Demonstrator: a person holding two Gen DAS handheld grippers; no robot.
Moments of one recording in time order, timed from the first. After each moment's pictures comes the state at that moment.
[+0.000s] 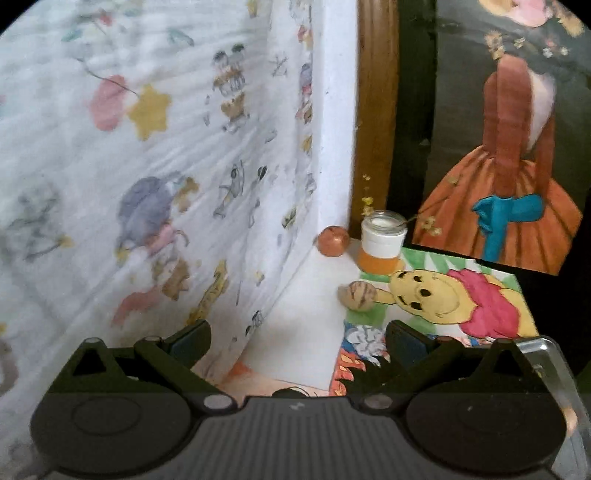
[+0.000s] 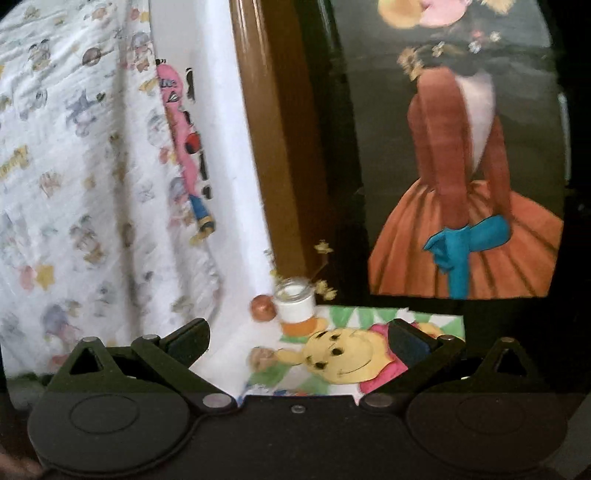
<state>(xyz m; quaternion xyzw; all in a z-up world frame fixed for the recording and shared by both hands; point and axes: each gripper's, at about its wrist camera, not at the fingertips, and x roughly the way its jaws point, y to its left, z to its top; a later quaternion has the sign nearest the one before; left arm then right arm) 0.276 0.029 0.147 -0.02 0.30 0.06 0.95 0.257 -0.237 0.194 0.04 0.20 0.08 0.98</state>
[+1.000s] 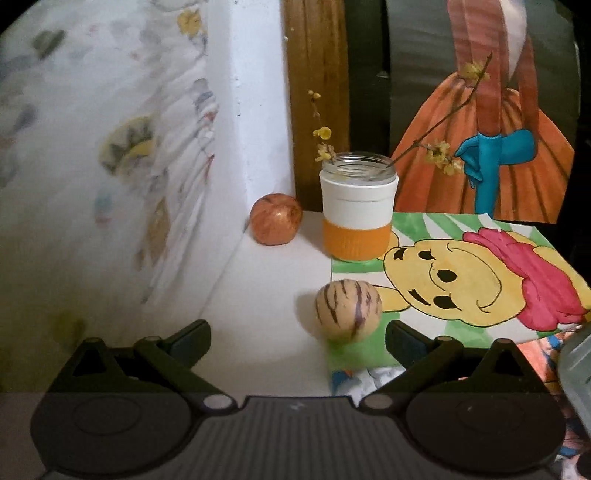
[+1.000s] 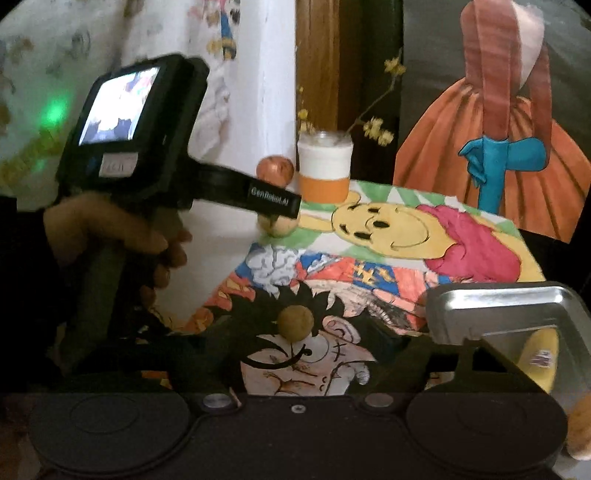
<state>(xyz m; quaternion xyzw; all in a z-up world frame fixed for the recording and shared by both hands) 0.463 0.018 0.005 0.04 0.30 -0.05 0.95 0.316 -0.108 0.004 -0.02 0.32 0.07 0.95</state>
